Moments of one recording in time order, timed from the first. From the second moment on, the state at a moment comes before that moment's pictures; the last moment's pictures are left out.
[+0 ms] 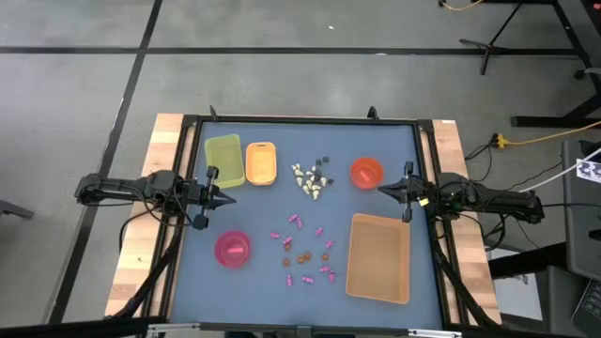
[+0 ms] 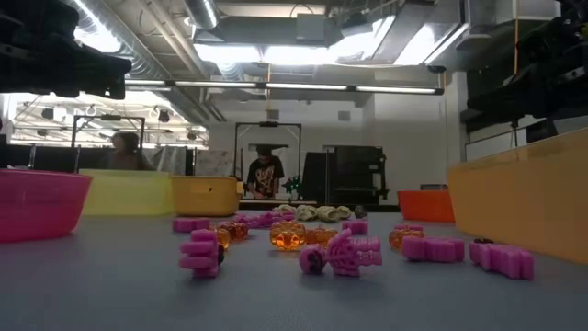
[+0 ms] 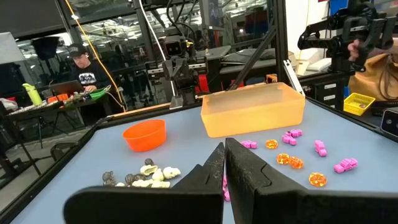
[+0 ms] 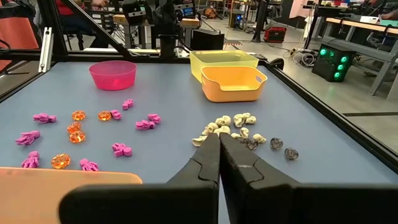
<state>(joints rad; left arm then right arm) -0.05 0.01 0.01 0.02 0.03 0.17 -0.03 0.01 0.10 -0.24 0.07 -0.06</state>
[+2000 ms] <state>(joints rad) -0.05 0.01 0.01 0.02 -0.09 0.06 -0.38 1.27 0.83 -0.11 0.20 -0.14</state>
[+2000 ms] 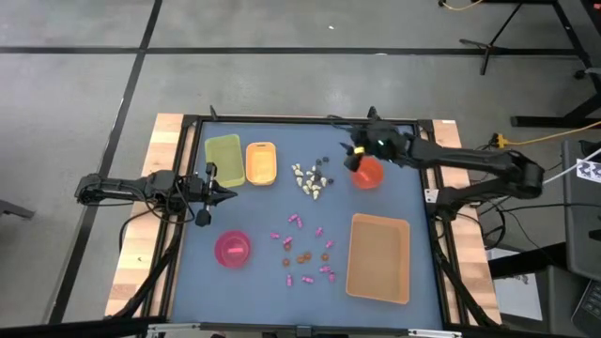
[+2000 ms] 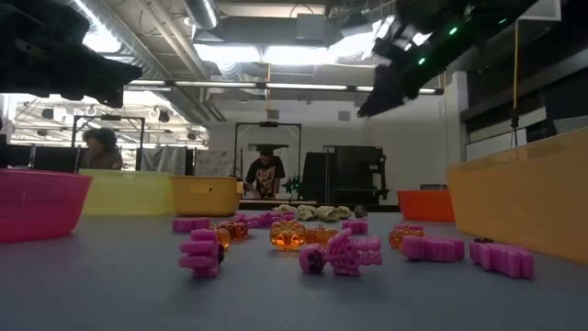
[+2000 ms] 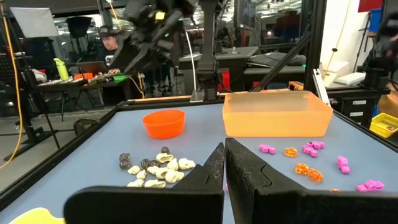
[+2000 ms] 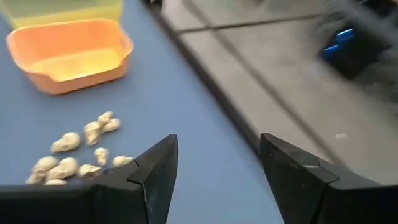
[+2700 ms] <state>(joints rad) -0.05 0.01 0.01 0.02 -0.09 0.06 -0.50 1.72 0.92 0.00 -0.06 -0.29</state>
